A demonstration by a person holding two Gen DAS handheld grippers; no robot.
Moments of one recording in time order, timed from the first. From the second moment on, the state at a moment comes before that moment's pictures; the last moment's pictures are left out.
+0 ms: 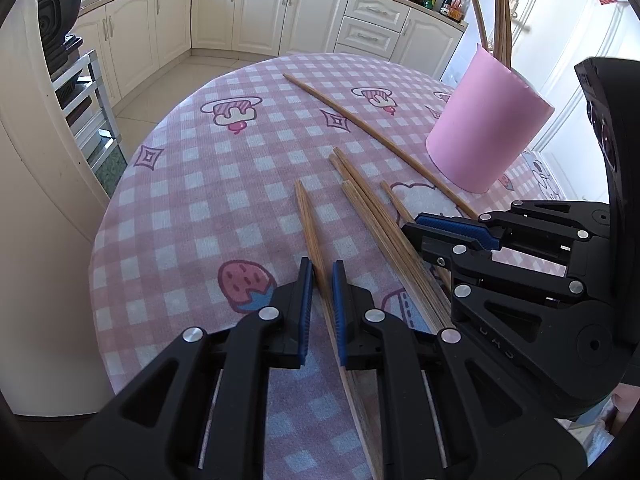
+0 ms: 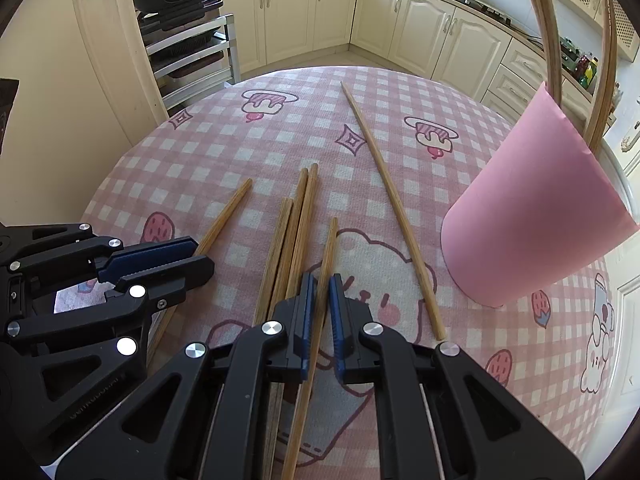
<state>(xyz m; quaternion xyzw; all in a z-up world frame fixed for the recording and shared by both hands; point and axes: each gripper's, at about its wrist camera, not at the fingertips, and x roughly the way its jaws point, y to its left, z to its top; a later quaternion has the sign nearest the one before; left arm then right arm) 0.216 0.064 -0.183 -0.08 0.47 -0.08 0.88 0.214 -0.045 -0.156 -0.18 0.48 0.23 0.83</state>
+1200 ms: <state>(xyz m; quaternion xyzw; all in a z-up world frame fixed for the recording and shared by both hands) 0.201 0.032 -0.126 -0.09 0.43 -0.10 0.89 0.182 -0.103 -0.101 -0.05 0.43 0.27 0.86</state>
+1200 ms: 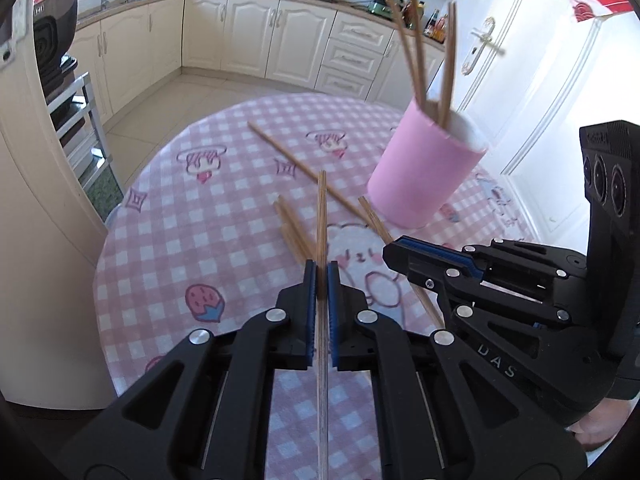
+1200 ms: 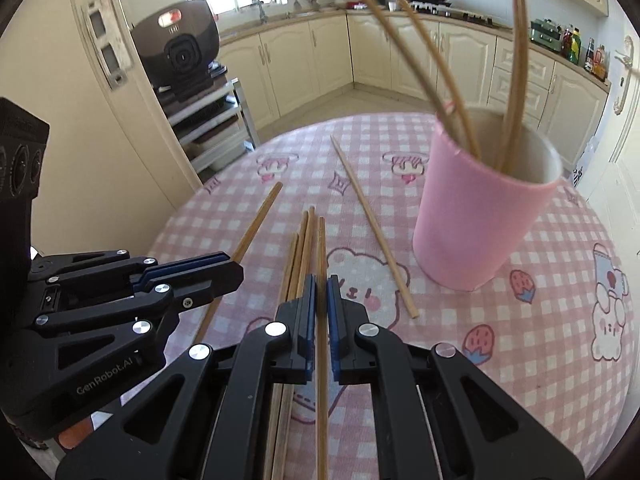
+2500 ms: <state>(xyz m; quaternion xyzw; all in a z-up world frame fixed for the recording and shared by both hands) 0.158 0.008 -0.008 -0.10 0.30 -0.16 0.94 0.134 -0.155 -0.004 0.04 0.27 0.31 0.91</state>
